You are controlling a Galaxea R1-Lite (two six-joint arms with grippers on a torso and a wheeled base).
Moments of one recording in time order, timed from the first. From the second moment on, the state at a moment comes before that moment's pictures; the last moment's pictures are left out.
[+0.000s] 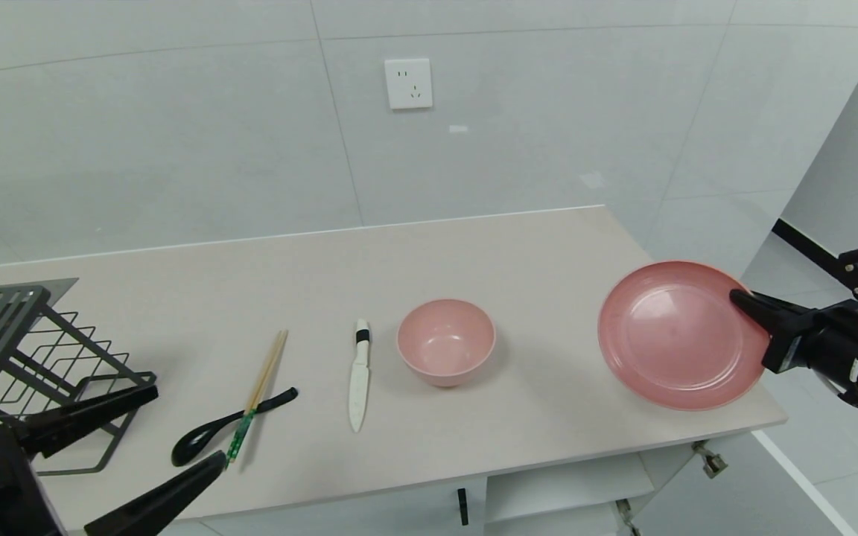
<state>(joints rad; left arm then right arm) -0.15 0.92 -0.27 -0.47 -0.43 0.10 0.02 1.62 -0.33 -1.31 0.28 -0.08</state>
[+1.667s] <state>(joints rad) -0.35 1.76 -0.75 -0.59 -0.33 0.08 0.07 1.49 -0.26 -1.31 0.28 -0.07</state>
